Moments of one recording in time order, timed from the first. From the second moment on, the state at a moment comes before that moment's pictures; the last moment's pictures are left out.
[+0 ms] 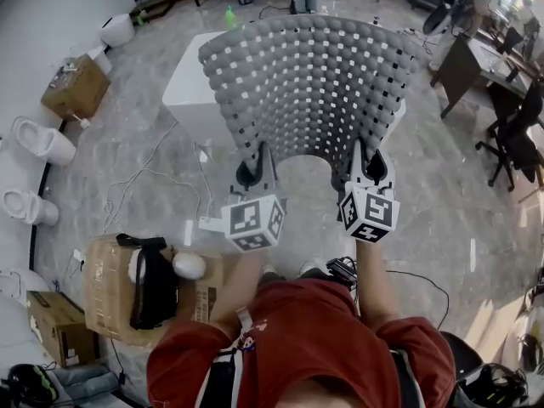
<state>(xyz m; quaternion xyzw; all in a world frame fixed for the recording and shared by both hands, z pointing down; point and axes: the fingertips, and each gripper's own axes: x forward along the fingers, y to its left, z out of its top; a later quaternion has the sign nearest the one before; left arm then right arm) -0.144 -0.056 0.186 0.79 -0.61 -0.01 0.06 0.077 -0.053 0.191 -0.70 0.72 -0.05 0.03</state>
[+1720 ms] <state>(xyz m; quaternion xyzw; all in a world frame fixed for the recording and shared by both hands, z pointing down) -0.242 -0.160 0.242 0.77 -0.63 0.00 0.10 -0.015 -0.166 0.242 -0.68 0.73 -0.08 0.00</state>
